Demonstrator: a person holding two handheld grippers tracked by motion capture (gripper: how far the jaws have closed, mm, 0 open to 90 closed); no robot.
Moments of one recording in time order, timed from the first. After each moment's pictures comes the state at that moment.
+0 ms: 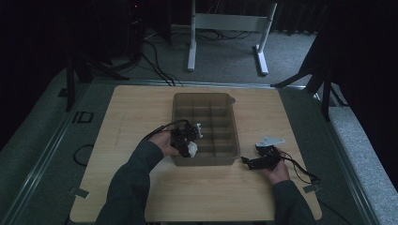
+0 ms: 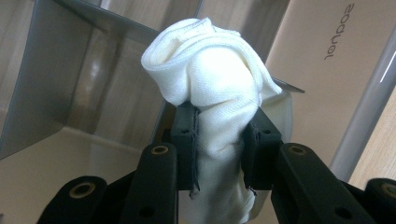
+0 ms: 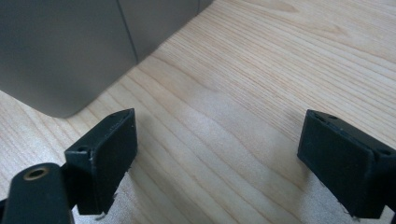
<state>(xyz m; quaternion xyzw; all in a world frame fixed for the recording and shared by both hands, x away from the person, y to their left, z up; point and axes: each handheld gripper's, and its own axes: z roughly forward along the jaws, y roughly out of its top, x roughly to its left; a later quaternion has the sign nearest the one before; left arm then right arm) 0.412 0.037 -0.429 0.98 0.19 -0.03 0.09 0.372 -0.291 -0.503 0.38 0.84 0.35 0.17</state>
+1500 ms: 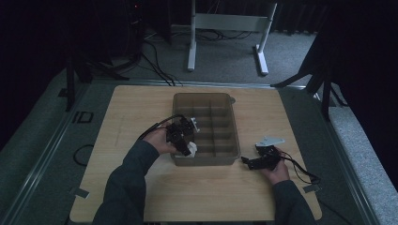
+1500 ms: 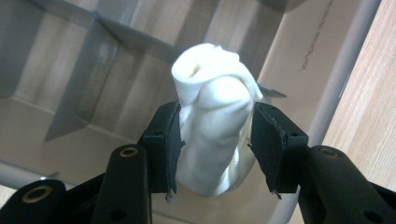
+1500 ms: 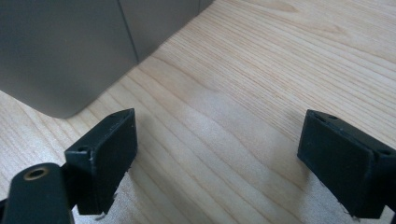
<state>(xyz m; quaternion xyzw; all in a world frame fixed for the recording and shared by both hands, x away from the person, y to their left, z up) 0.408 0.051 -0.406 0.97 0.21 -0.01 0.15 0.372 -0.291 -0.503 0.38 0.84 0.35 0.17</state>
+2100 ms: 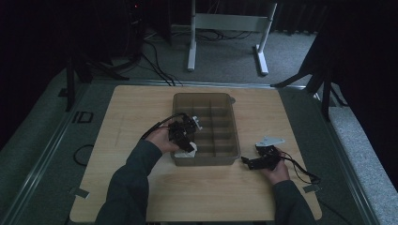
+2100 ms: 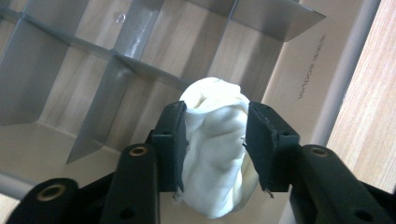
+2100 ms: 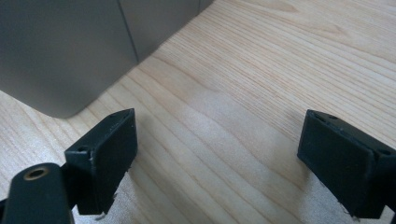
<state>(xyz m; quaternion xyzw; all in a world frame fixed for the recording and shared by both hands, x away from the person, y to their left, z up) 0.408 0.042 -0.402 0.97 0.20 0.02 0.16 0.372 -0.291 -0.503 0.38 0.84 0.35 0.17</state>
